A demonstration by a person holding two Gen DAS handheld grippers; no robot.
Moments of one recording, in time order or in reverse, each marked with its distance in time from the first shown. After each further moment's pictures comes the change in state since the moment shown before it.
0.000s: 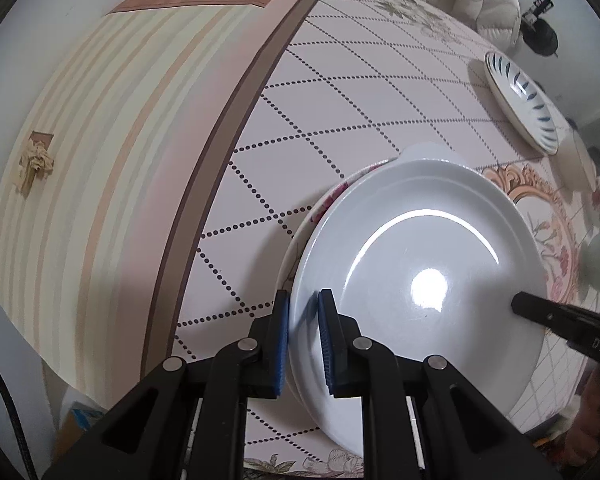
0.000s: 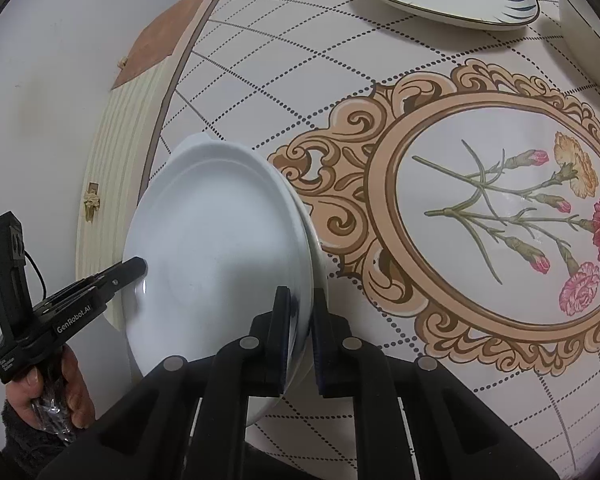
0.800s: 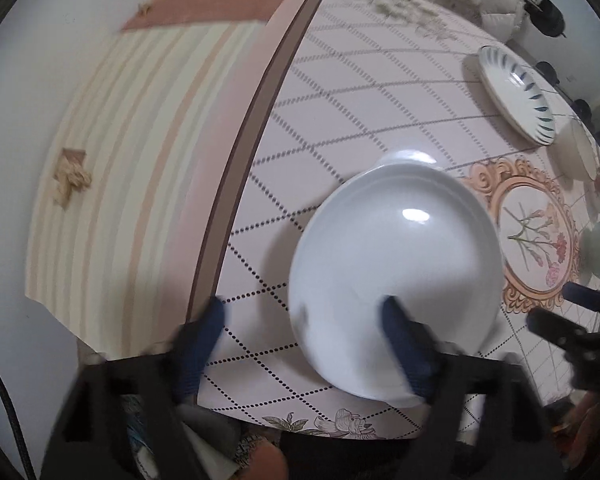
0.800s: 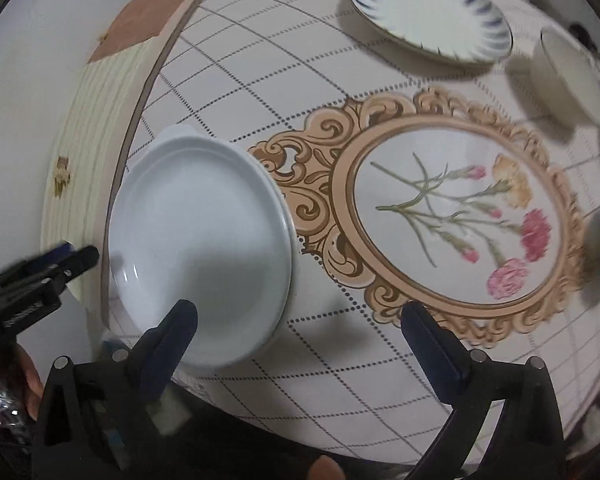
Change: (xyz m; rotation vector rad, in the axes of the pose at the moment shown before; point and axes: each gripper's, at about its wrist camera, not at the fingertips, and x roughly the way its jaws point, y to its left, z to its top) left arm -0.056 -0.019 0.006 0.037 0.044 0.096; right arm -0.039 0.033 0.000 -0.091 0.056 -0.253
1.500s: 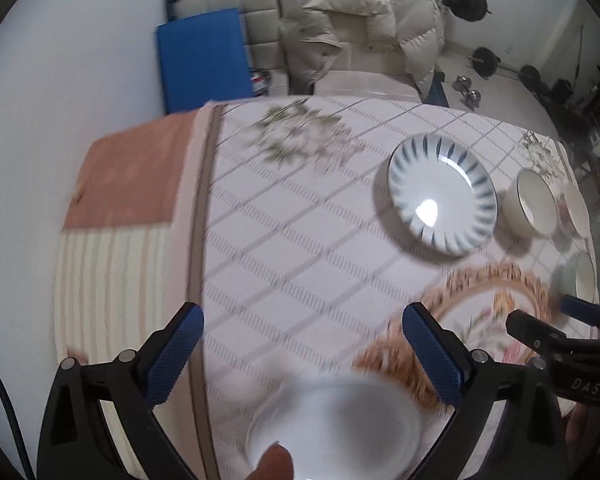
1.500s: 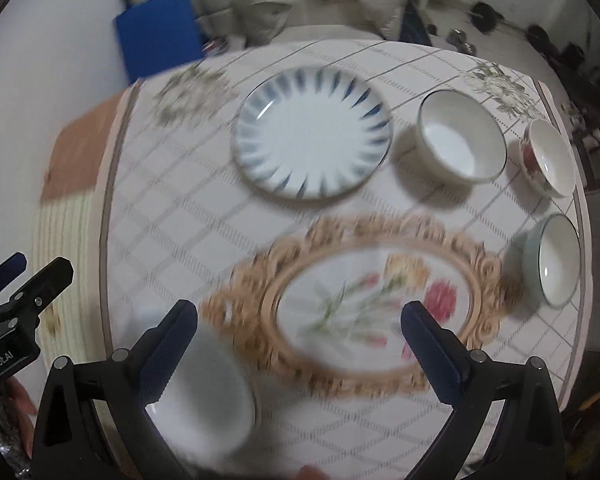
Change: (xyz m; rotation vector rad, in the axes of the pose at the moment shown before) left arm -0.043 -0.116 0.170 0.287 -0.196 -0.011; right arm -0.074 -0.104 0.095 0.384 -0.208 -0.060
